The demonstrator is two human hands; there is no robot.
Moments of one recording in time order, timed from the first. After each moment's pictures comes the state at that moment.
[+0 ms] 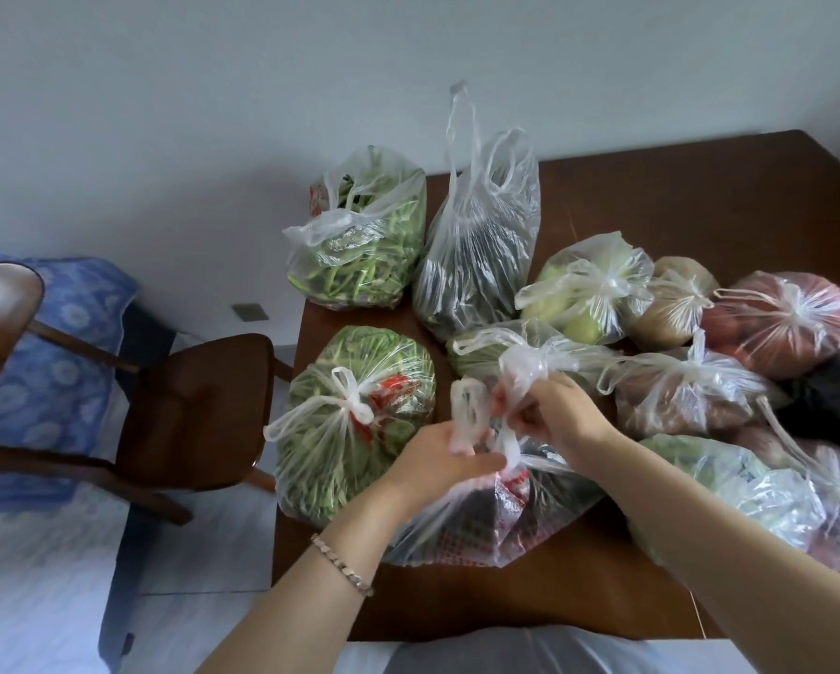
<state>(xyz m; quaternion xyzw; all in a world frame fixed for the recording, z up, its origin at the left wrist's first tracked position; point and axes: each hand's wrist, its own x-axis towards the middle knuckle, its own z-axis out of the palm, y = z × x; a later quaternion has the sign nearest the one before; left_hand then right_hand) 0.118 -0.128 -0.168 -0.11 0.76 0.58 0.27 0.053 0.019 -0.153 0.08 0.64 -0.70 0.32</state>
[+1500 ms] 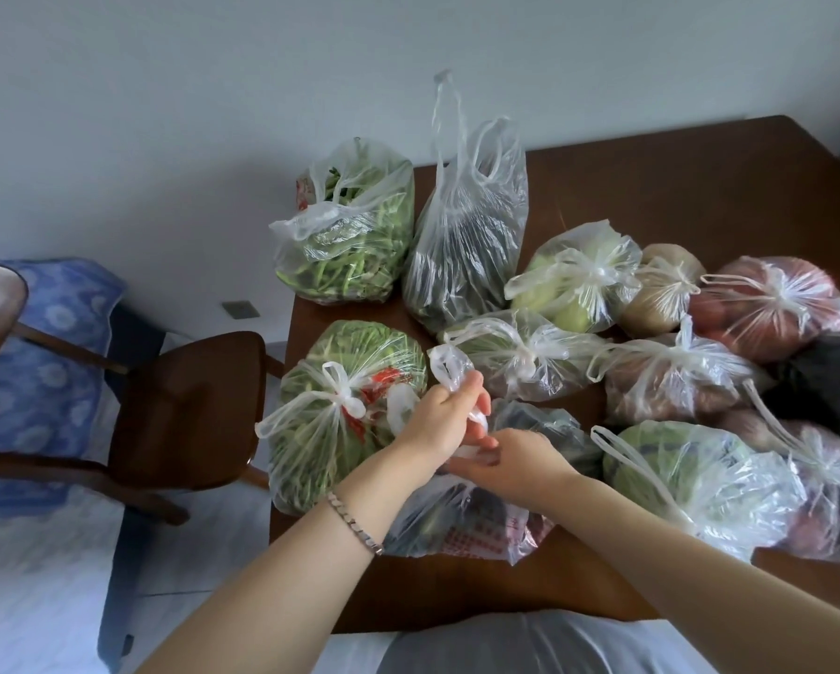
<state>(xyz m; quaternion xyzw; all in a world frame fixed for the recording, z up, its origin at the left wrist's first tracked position) 0.089 -0.111 -0.158 -0.19 0.72 0.63 0.21 0.092 0.008 -0.174 -0.14 0.88 -0.27 0.35</state>
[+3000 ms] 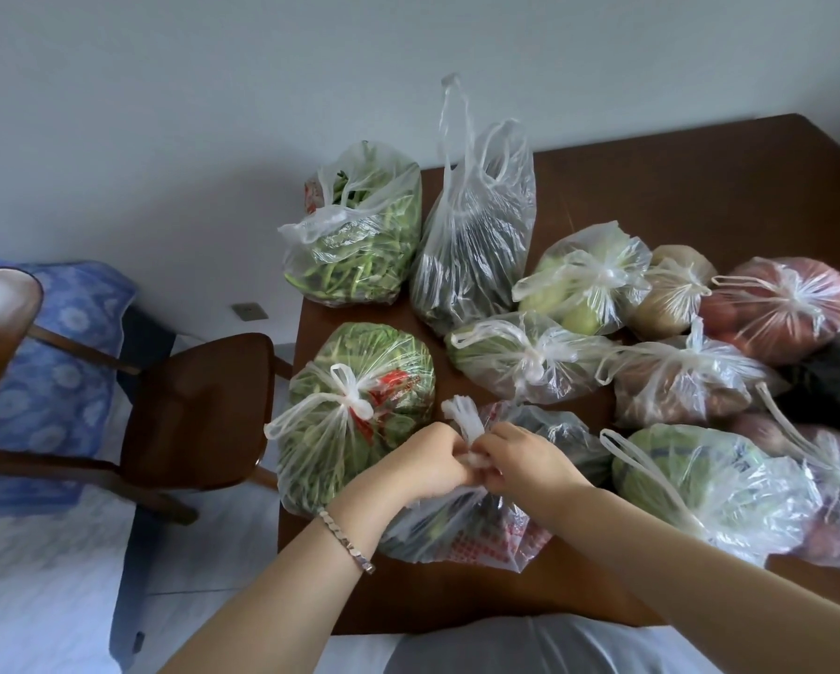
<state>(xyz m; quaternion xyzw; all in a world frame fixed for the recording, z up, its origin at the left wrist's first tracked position) 0.103 -0.128 -0.163 -0.08 0.86 0.33 0.37 0.093 0.011 -0.197 -0.28 0.92 -0.18 0.22</state>
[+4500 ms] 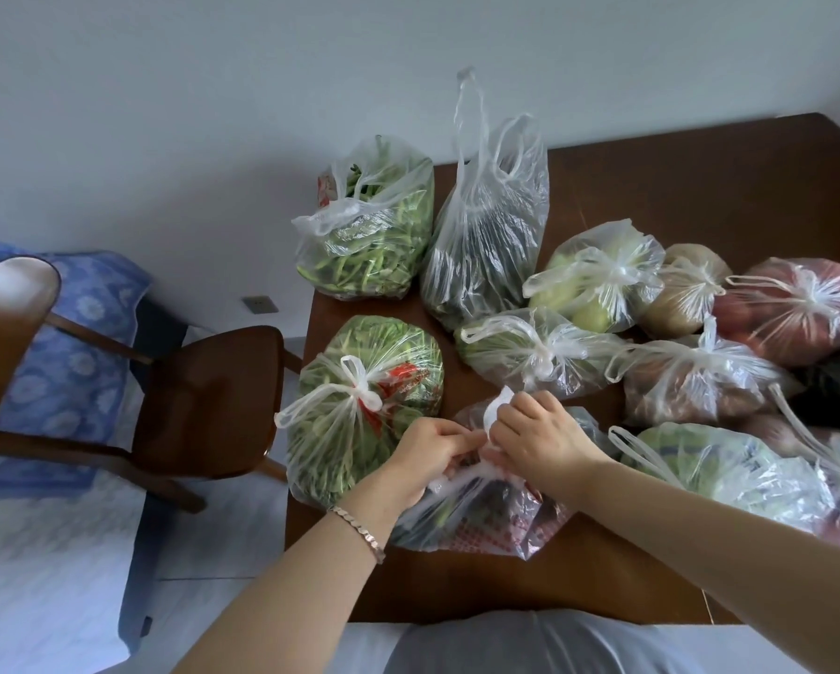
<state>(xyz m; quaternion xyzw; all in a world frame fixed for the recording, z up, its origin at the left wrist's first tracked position) 0.114 -0.136 -0.195 -0.22 0.71 0.62 0.24 0.075 0.025 -0.220 -0.45 0.87 -0.08 -0.18</state>
